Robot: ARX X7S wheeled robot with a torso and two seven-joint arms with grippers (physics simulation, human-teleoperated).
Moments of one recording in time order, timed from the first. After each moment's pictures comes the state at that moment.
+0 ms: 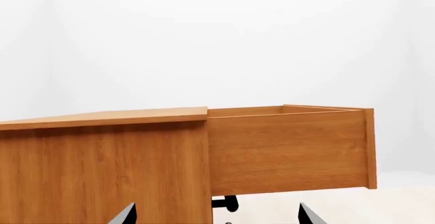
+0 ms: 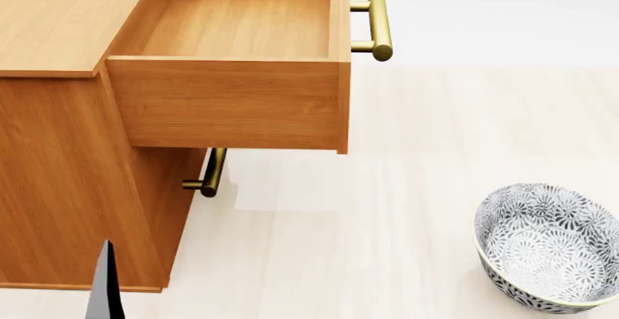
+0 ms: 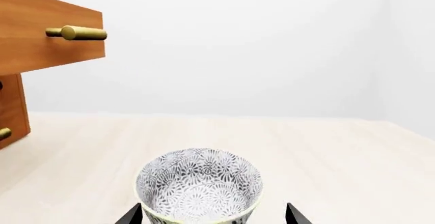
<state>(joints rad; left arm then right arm) 0.08 -0.28 0.30 0.89 -0.10 -0.41 -0.37 -0.30 0.37 0.58 -0.39 0.47 0.19 -0.29</state>
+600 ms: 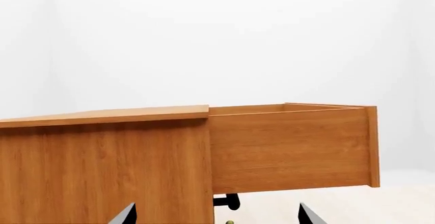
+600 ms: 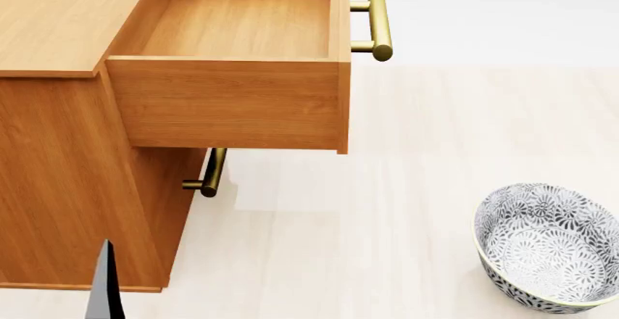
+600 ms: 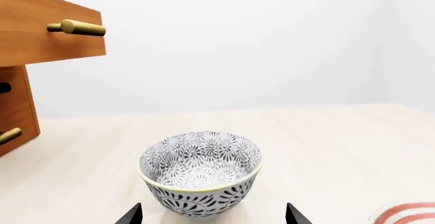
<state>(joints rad) 0.08 -0.29 0.30 0.88 -0.11 -0.40 -0.39 -0.33 0.29 0.61 -0.23 0.50 0.01 -0.42</state>
